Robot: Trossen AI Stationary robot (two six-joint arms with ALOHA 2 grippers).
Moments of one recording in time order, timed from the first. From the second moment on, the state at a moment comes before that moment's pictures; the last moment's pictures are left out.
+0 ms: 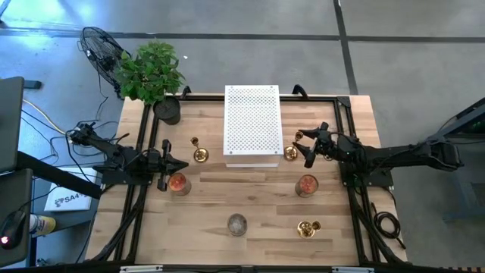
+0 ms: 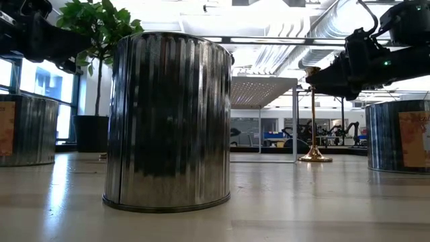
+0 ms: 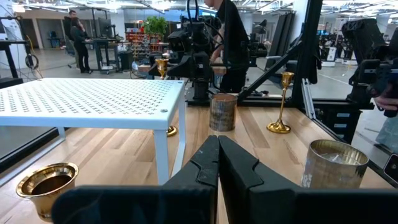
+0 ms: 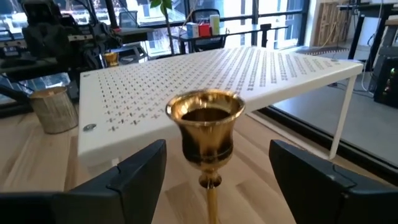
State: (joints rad) left arm -0.50 0.01 0.02 0.05 -0.54 -0.01; right arm -0.16 0.68 0.03 0.57 0.29 0.11
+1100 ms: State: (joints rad) left arm -0.50 0.01 0.02 0.05 -0.54 -0.01; right arm -0.16 0.67 0.03 0.67 0.25 -0.05
